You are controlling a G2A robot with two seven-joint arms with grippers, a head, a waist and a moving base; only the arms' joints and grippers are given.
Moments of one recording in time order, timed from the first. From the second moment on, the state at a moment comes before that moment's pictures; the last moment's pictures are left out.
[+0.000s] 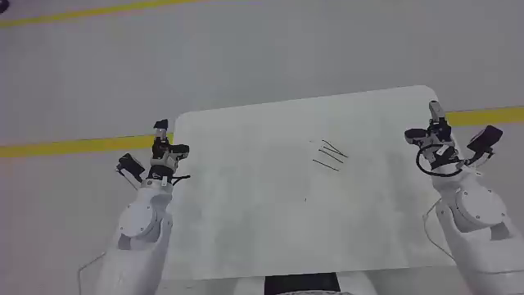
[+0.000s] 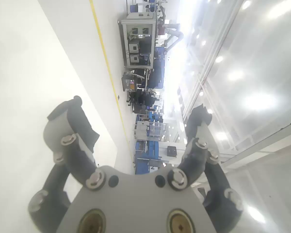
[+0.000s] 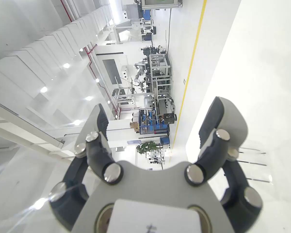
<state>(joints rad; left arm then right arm) 1.73 -1.15 -1.60 -1.80 -0.42 0.00 0.00 -1.73 -1.15 1.60 -1.80 0.42 0.00 0.00</state>
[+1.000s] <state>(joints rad) 1.73 -1.15 -1.60 -1.80 -0.42 0.00 0.00 -1.69 -1.11 1.54 -1.88 -0.34 -0.11 0.30</state>
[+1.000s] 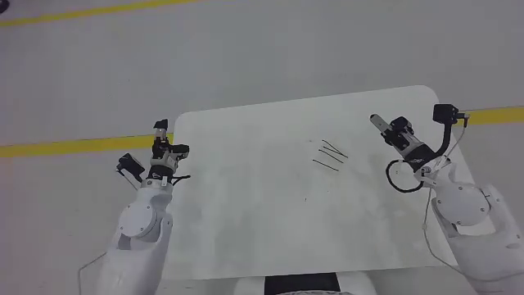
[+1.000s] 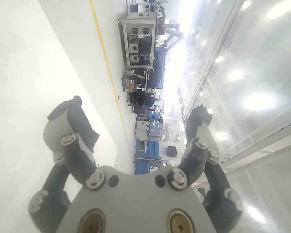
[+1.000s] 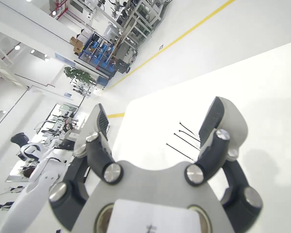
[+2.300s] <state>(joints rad) 1.69 -1.15 -1.52 -1.80 -0.39 0.04 -0.10 -1.49 -1.07 1.35 -1.86 -0.79 -0.34 0.76</state>
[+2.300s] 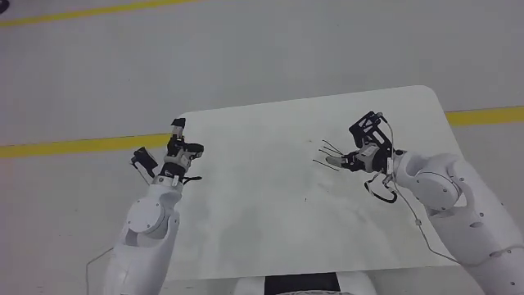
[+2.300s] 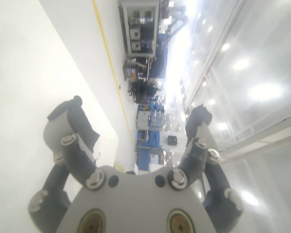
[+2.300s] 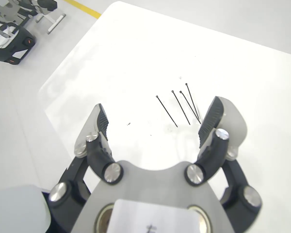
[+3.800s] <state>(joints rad) 1.63 -1.16 -1.36 -1.79 -0.30 0.03 -0.32 -1.12 -1.08 1.03 -1.57 -0.71 -0.34 1.07</state>
